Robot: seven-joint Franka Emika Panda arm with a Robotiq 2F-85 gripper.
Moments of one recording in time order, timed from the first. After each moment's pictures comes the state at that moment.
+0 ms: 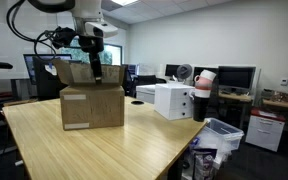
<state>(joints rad) -0.16 -0.41 -0.28 -2.43 0.33 2.19 -0.06</state>
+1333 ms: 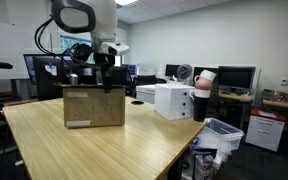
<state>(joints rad) -0.15 -0.19 -0.25 -2.33 0.40 2.23 -0.06</state>
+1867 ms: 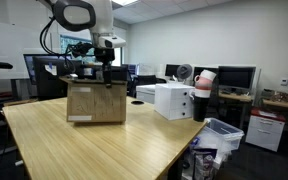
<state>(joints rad) -0.15 -0.19 -0.16 -2.31 0.24 2.31 0.25</state>
